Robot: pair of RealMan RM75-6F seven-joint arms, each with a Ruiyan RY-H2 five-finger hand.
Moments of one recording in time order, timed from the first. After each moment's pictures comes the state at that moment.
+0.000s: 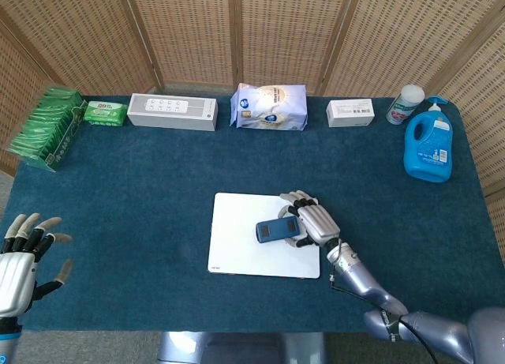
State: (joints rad) left arm 0.00 -1.10 -0.01 -1.93 1.60 1.60 0.19; right arm 0.66 -1.65 0.14 -1.28 -1.35 0.91 0.21
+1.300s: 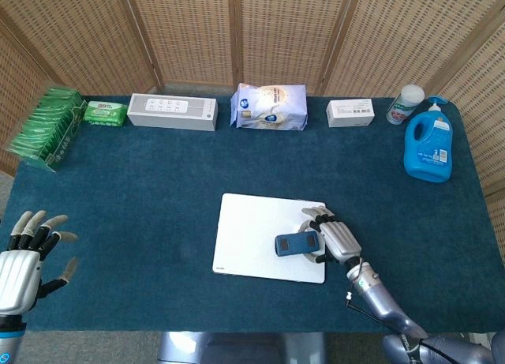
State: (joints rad) left arm -0.01 -1.10 -0.01 -1.93 1.62 1.60 0.19; right arm 0.53 -1.58 0.07 -1.37 -1.36 1.00 0.19
